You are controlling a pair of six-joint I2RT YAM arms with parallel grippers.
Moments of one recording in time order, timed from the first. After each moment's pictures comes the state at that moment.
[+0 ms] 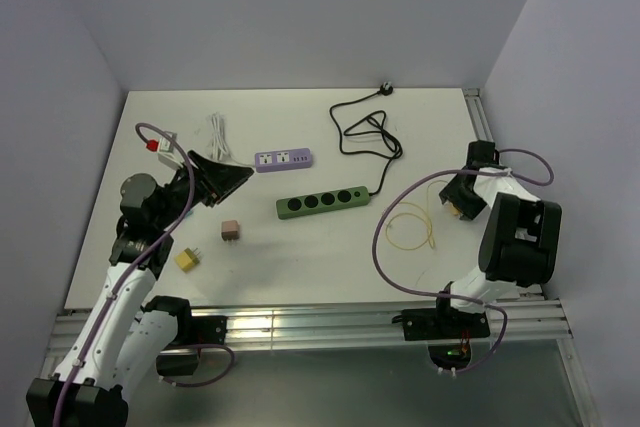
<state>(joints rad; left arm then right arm) -0.16 0.73 0.58 0.14 0.63 -1.11 -0.26 1.58 0.88 -0.51 0.14 0.56</state>
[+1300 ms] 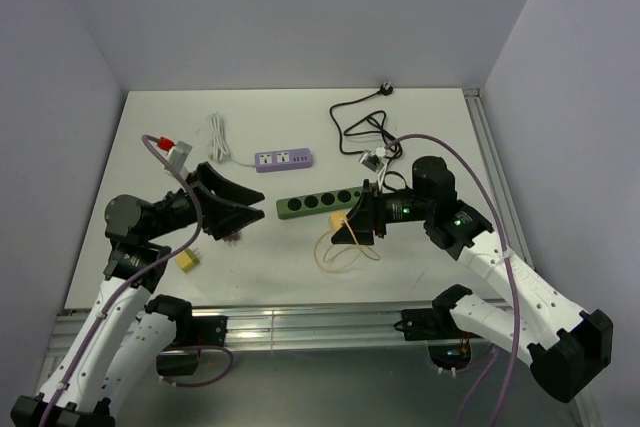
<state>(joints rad) -0.27 0.63 0.61 0.36 0.96 -0.96 0.52 0.89 0.75 -0.19 -0.97 0.55</state>
